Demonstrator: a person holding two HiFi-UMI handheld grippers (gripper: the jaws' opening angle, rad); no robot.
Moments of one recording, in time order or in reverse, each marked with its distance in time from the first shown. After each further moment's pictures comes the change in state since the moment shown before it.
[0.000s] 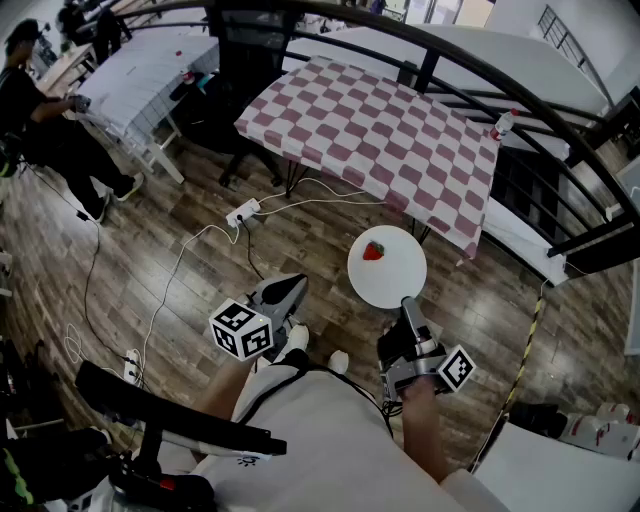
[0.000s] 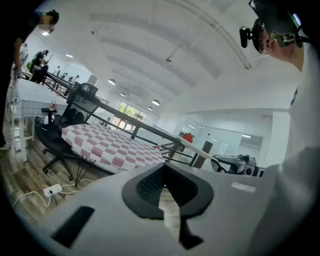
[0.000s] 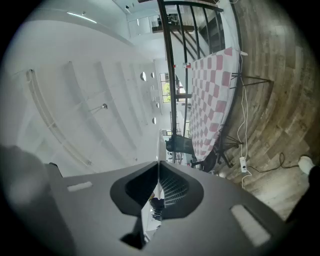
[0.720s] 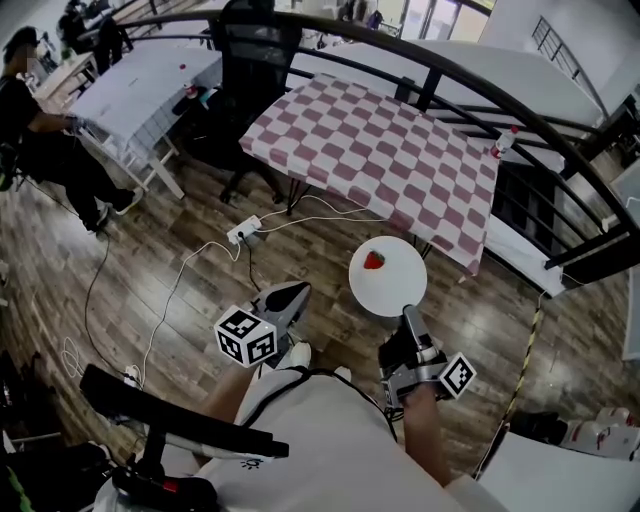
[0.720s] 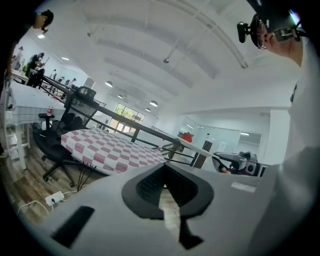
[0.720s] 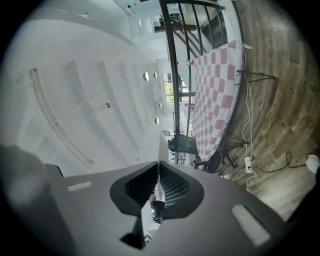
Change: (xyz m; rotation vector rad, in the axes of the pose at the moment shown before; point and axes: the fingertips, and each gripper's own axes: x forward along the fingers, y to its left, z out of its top) left arm -0.011 0.031 0.020 0.033 0.005 -0.022; right arm 0.032 0.010 -0.027 -0.004 -0.012 0.021
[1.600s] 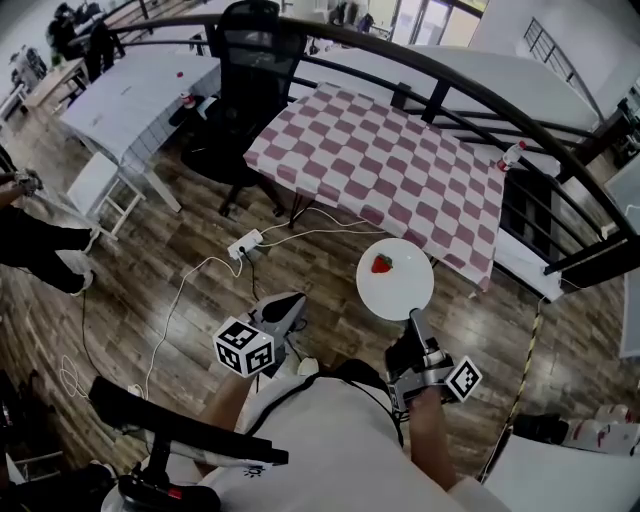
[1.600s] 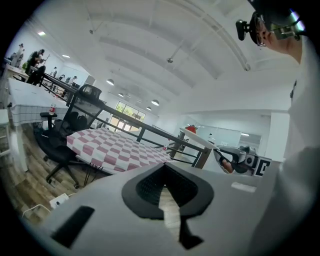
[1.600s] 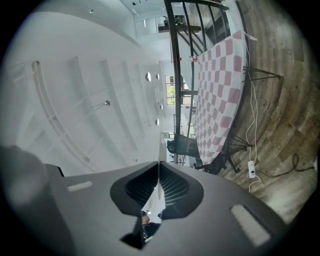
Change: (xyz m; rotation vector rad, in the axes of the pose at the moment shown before) left arm -0.020 0.096 0.021 -0.012 0.019 -0.004; right arm 0.087 -0.003 -0.031 -0.030 -0.026 0.003
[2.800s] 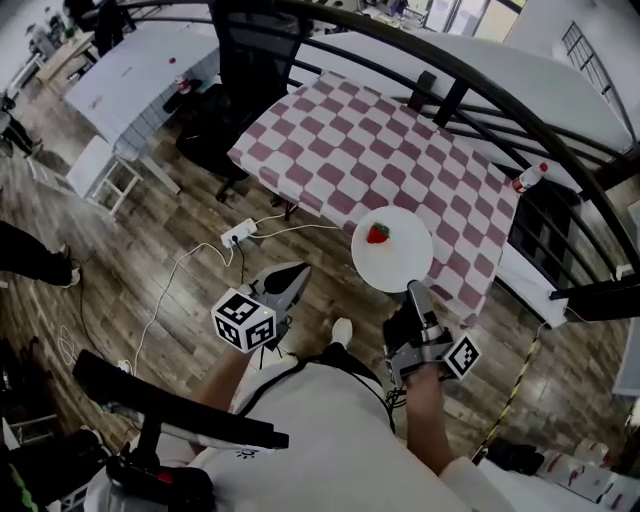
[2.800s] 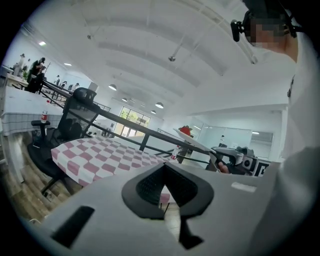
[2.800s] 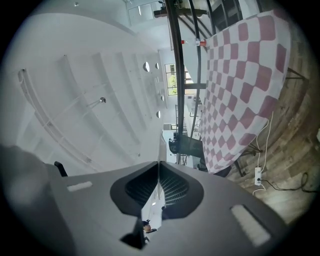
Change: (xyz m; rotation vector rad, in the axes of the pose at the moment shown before) left arm 0.192 0.035 0.083 0.038 -0.044 0.074; right arm 0.147 -0.017 0.165 0.017 0.124 0.039
